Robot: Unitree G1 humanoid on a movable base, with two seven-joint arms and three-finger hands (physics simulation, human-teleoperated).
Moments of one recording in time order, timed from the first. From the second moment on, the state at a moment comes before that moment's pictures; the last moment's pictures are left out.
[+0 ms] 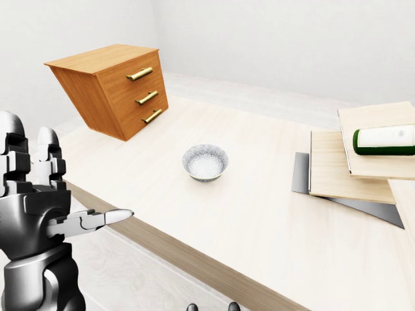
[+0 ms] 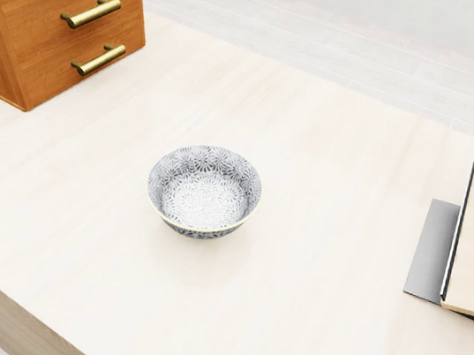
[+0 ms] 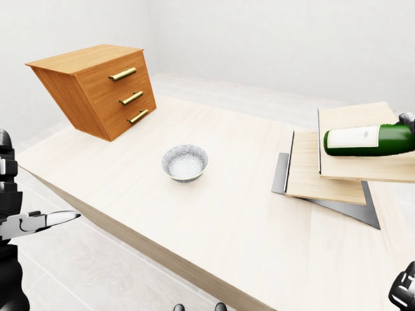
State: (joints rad) left arm 0.10 0.07 0.50 -0.76 -0.28 0.09 -0.17; right arm -0.62 -1.05 -0.55 1.06 0.84 0.09 0.41
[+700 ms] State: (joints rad) left arm 0.10 0.07 0.48 -0.74 -0.26 0.09 -0.18; right arm -0.55 -1.07 -0.54 1.05 0.86 0.09 0.39
